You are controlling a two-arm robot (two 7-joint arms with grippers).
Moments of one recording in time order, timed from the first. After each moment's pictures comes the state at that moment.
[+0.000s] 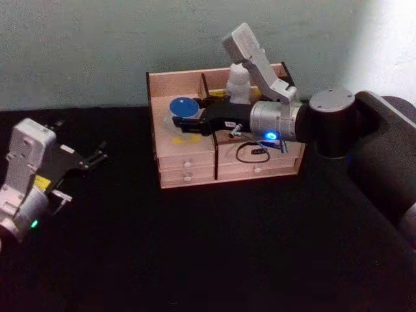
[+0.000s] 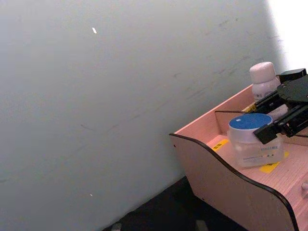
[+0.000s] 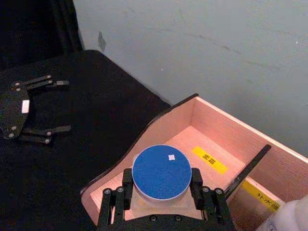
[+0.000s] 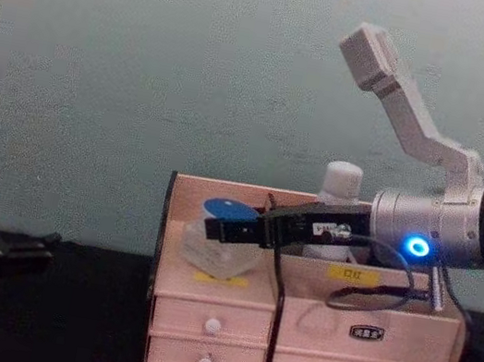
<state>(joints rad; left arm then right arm) -0.20 0.60 0.45 -1.41 -0.25 -0.12 0.03 0.79 0.19 -0.63 -0.90 0.34 0.23 0.62</state>
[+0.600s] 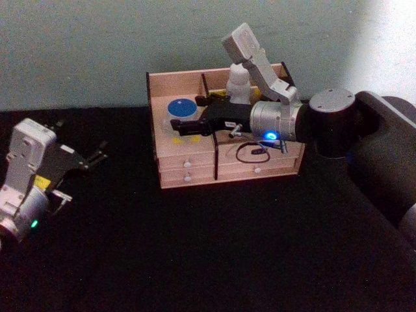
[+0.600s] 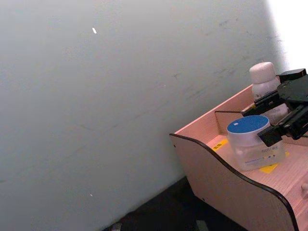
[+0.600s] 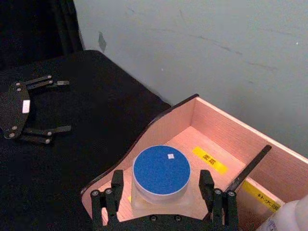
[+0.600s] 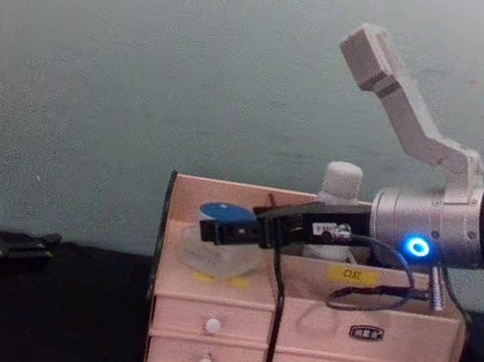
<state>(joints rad) -0.20 0.60 0.45 -1.41 -0.25 -0.12 0.03 0.79 0.19 -0.63 -0.90 0.34 0.23 0.62</state>
